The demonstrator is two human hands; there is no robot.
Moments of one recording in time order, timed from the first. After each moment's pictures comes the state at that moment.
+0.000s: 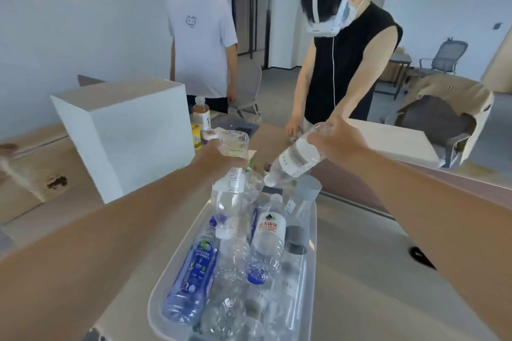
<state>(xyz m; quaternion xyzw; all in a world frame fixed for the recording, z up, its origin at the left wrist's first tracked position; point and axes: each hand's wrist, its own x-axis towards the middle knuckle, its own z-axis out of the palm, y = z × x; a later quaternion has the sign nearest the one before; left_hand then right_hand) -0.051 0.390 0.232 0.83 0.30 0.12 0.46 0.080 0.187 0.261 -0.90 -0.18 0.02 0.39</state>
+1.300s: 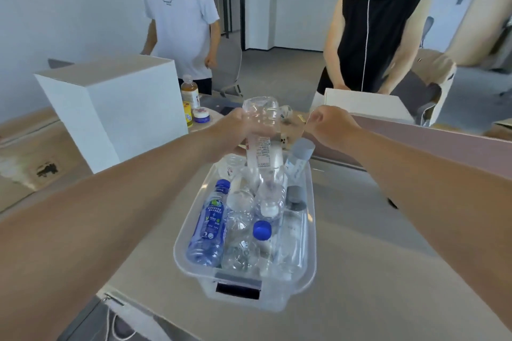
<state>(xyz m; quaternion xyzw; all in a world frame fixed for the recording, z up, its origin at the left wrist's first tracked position) -0.090 0.365 0.240 0.79 0.11 -0.01 0.60 0.002 0.177 0.247 -0.93 -0.19 0.00 0.30</state>
